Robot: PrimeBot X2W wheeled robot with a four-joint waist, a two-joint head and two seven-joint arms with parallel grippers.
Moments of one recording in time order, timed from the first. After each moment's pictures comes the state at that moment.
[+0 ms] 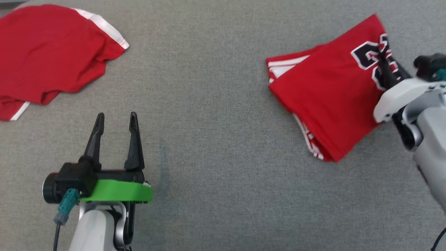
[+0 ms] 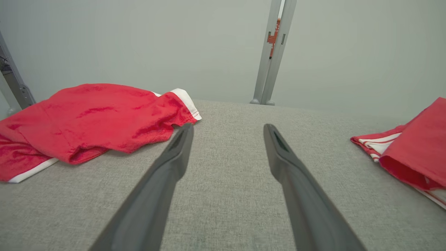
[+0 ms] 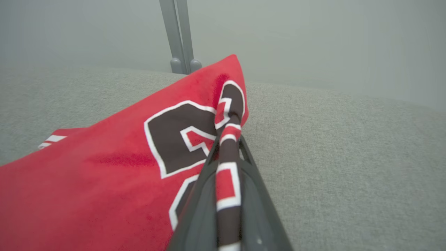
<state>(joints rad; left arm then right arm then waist) -0.18 0.05 -0.10 0.11 -0.23 -0.04 -0.26 -0.79 -0.39 0.38 0.86 0.49 0.13 -0.24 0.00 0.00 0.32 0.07</state>
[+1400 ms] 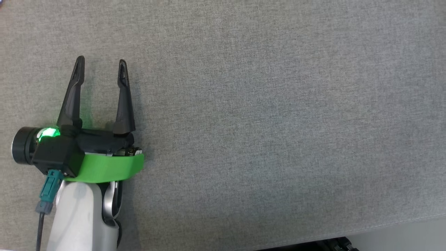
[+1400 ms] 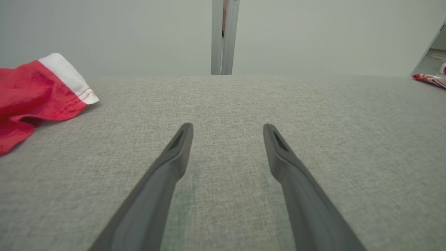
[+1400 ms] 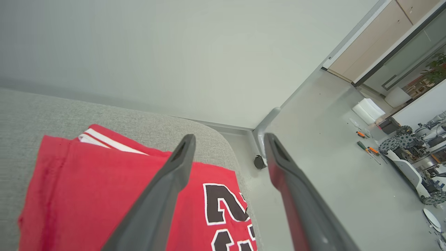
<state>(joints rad) -0.32 0.07 -0.09 -0.06 -0.11 -0.06 -0.26 -1.29 -0.86 0.49 1.01 0.58 0.13 -0.24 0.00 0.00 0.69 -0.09</state>
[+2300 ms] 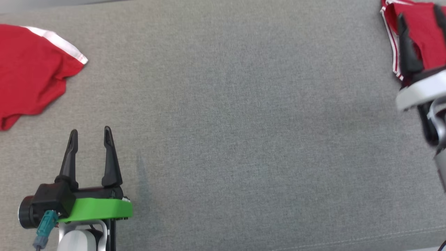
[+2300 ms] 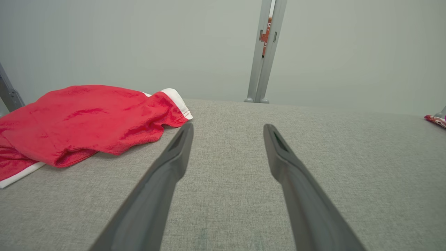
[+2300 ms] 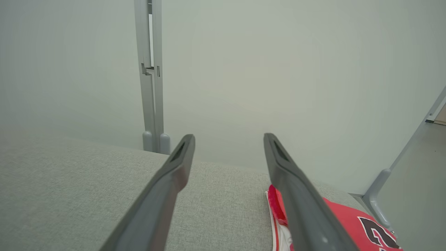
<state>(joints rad) -0.10 0.05 0.01 0.04 -0.20 -0.05 -0.26 -0.66 -0.47 0.17 0.40 0.35 0.13 -0.26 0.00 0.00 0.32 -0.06</state>
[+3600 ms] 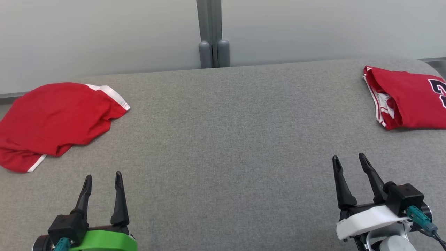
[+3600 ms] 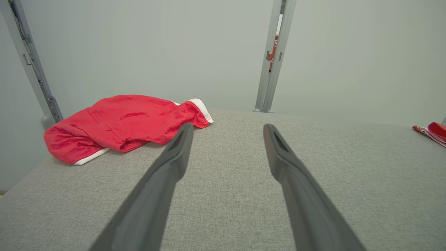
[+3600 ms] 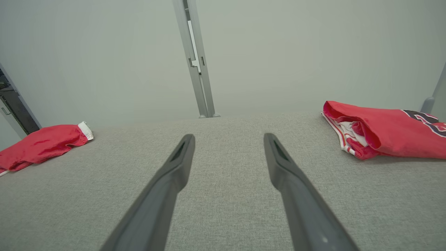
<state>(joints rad) 0.03 0.05 0.01 0.16 -0.21 -0.08 -0.26 0.00 -0.10 0.06 0.14 0.23 0.13 -0.26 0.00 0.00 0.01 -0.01</state>
